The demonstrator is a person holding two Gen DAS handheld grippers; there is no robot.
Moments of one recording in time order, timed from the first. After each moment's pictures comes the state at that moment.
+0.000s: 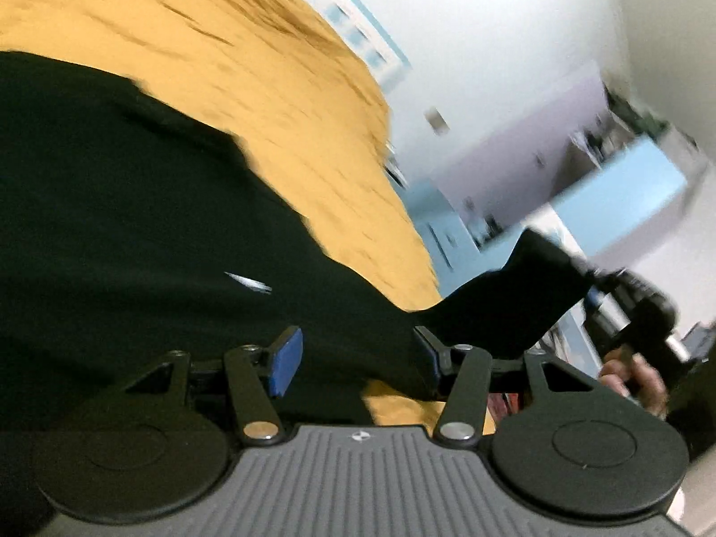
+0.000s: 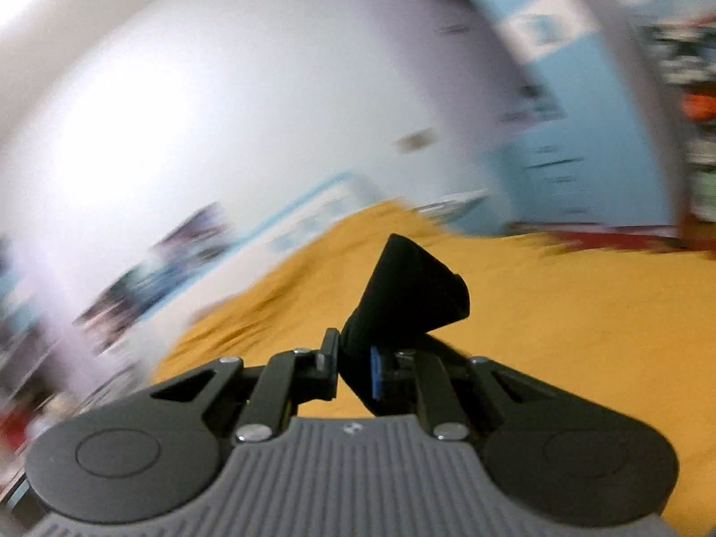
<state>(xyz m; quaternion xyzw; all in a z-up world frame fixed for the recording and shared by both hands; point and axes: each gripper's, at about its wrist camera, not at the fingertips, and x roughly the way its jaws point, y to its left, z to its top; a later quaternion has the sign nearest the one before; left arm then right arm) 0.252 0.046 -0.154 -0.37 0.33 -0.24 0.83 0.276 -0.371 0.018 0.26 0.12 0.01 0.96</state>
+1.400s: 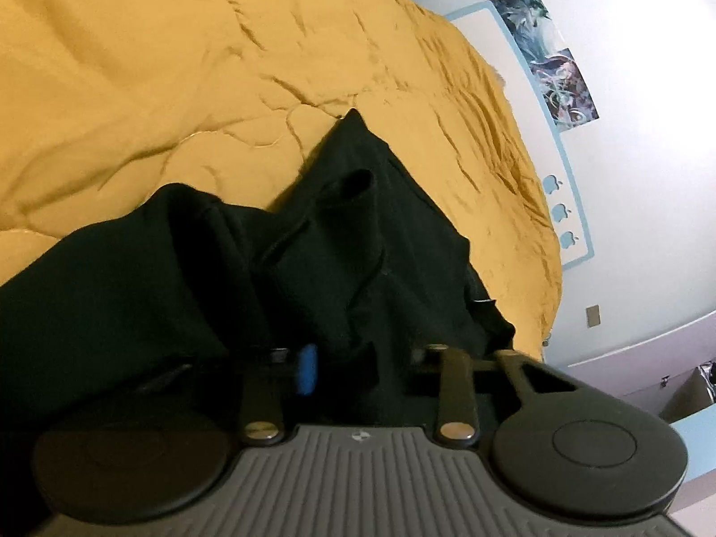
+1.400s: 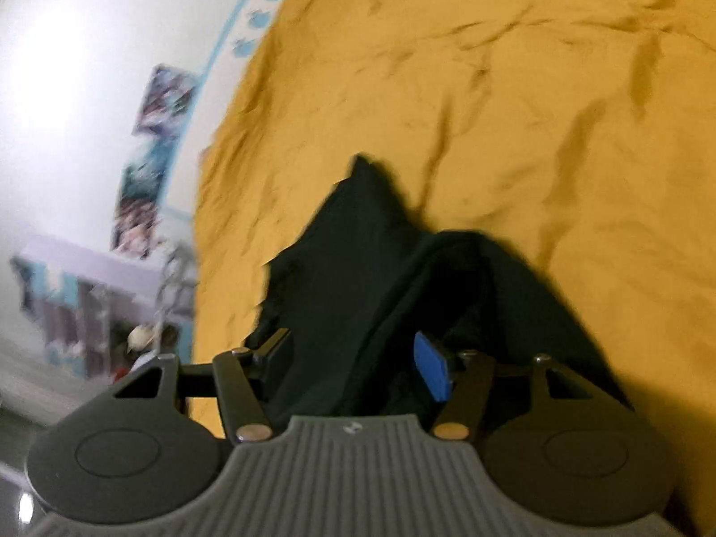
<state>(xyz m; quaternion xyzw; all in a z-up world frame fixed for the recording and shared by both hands) 0.248 0.204 -0.261 -0.52 0.29 0.04 0.80 0.272 -0.346 -0.179 0.50 0.35 0.01 0.79</state>
